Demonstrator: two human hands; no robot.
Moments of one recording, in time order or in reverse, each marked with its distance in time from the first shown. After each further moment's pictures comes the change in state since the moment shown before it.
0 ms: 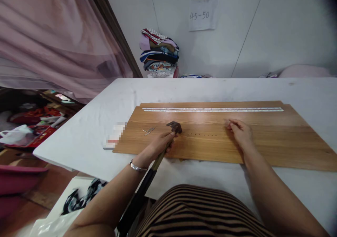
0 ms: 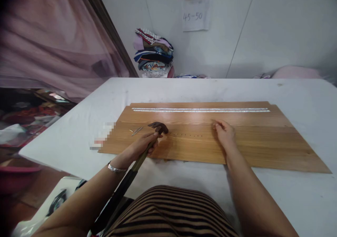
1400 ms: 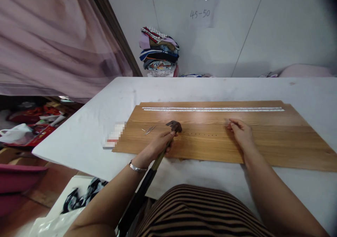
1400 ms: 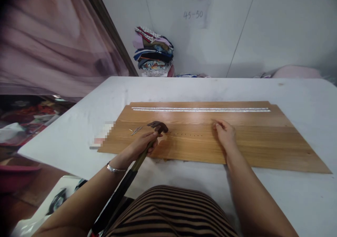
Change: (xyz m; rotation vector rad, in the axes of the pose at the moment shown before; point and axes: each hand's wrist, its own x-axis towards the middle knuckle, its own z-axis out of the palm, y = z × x) left_hand -0.001 0.000 0.001 -0.018 0.017 0.008; right_hand -0.001 -0.003 -0.001 0.007 -0.010 0.036
